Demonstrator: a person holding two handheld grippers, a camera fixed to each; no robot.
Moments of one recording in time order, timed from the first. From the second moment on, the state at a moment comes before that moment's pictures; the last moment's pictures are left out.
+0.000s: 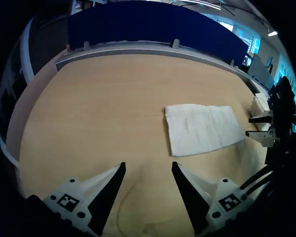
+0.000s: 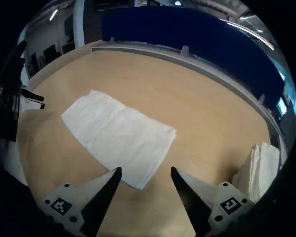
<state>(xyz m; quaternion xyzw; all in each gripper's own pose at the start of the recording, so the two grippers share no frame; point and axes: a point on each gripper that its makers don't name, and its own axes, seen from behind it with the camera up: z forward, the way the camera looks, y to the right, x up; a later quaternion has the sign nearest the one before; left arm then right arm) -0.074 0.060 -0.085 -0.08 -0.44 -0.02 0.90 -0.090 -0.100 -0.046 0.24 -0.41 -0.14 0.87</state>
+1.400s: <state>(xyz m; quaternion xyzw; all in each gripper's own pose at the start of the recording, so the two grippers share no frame) -0.082 0.038 -0.118 -0.05 -0.44 -0.05 0.89 -0.125 -0.102 -0.067 0.29 -0.44 -0.18 0.83</state>
